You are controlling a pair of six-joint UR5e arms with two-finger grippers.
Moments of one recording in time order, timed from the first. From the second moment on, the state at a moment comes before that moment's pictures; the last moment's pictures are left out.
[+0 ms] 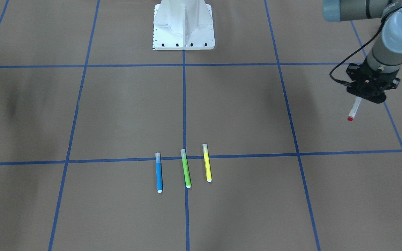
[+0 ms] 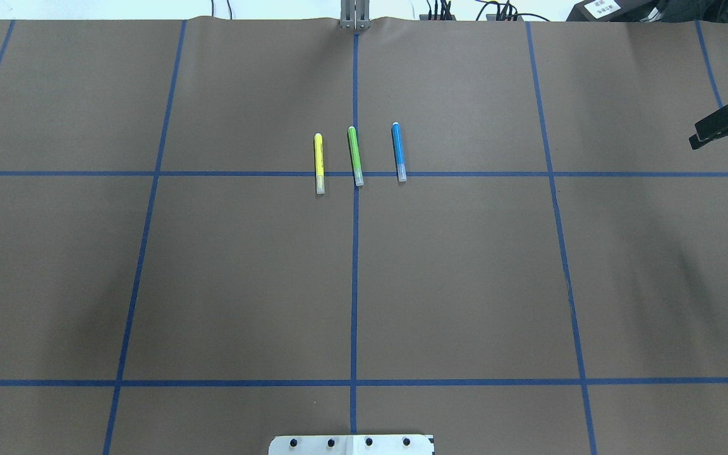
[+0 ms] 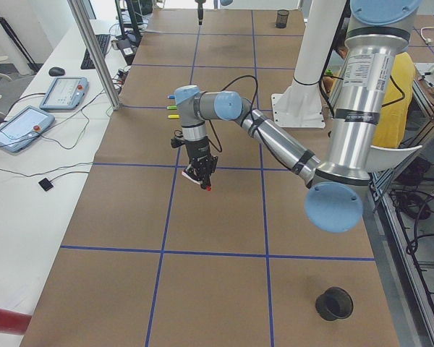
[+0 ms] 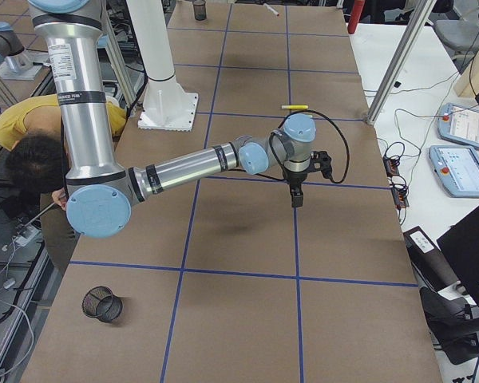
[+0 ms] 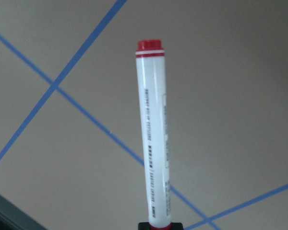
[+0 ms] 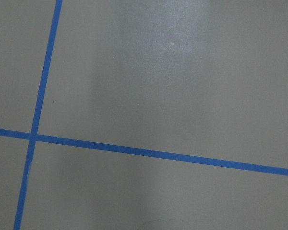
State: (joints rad) left arm -1.20 -1.61 -2.08 -0.97 -1.87 0.49; right arm 1.25 -1.44 1.76 -1.46 2.26 0.38
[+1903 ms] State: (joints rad) left arm -1.36 -0.68 -2.10 -1.59 -1.54 0.74; right arm 1.24 -1.45 1.76 -1.46 2.26 0.38
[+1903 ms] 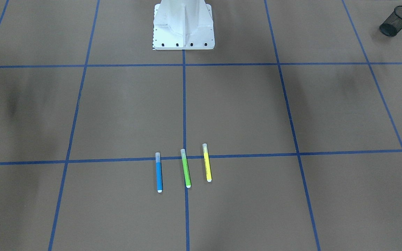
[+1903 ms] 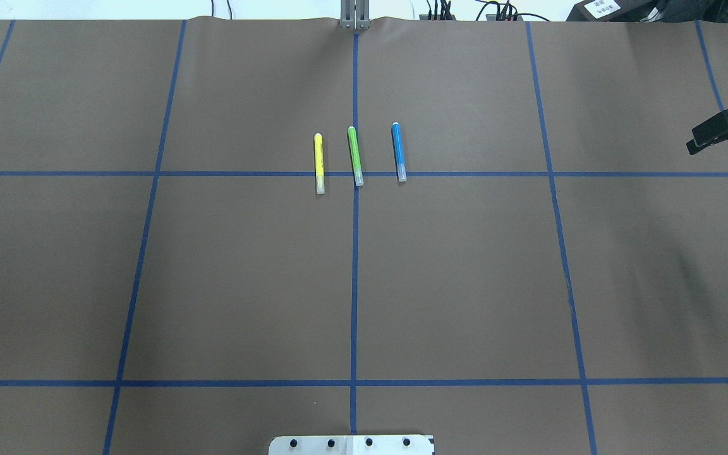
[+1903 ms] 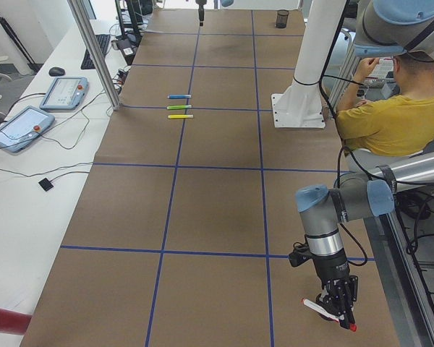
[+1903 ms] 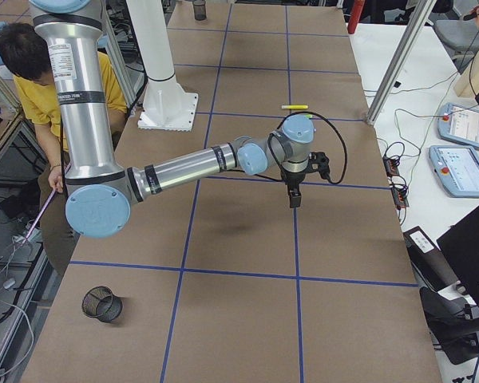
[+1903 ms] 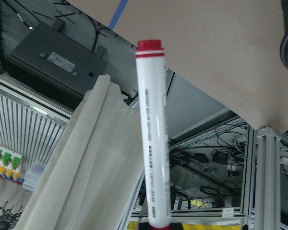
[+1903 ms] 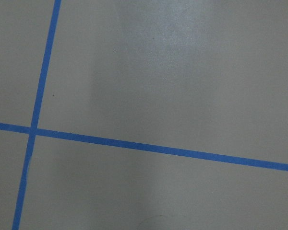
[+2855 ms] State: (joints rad) left arm -1.35 -0.66 -2.06 -1.56 -1.79 0.74; right arm 1.24 -1.46 1.76 -1.46 2.26 0.38
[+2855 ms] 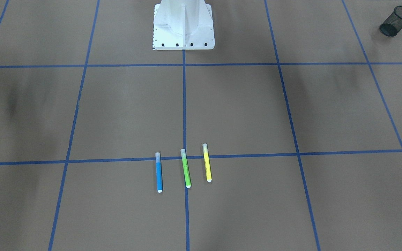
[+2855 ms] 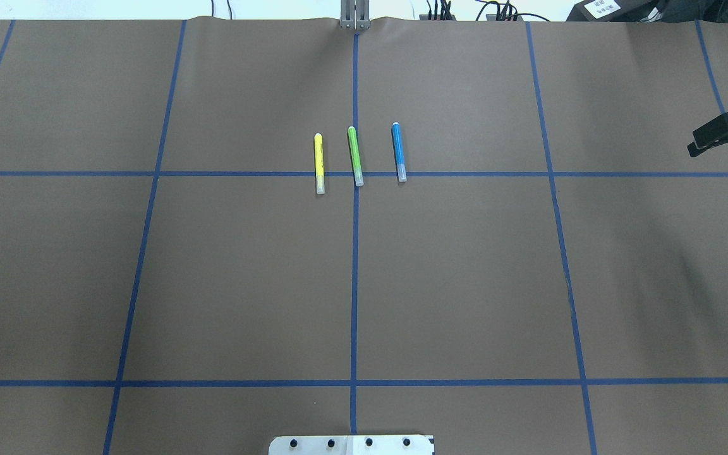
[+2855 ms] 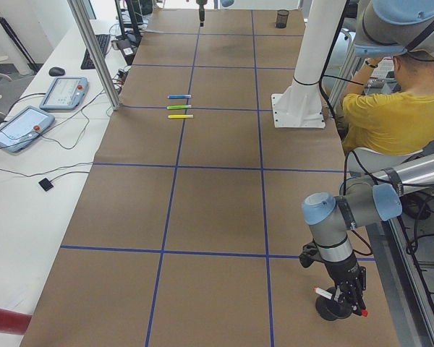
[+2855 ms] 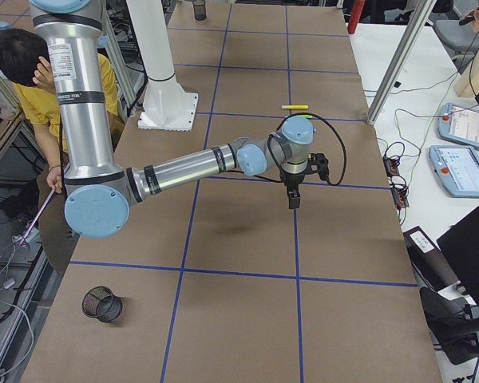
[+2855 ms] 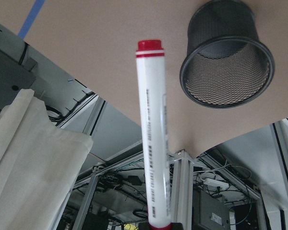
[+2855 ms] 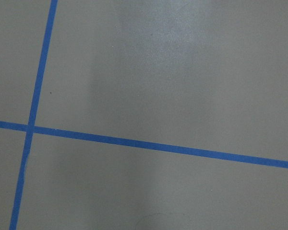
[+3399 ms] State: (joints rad) left arm -1.35 -0.66 -2.00 -1.56 -1.89 0.73; right arm 1.24 -1.46 1.76 -1.46 2.26 0.38
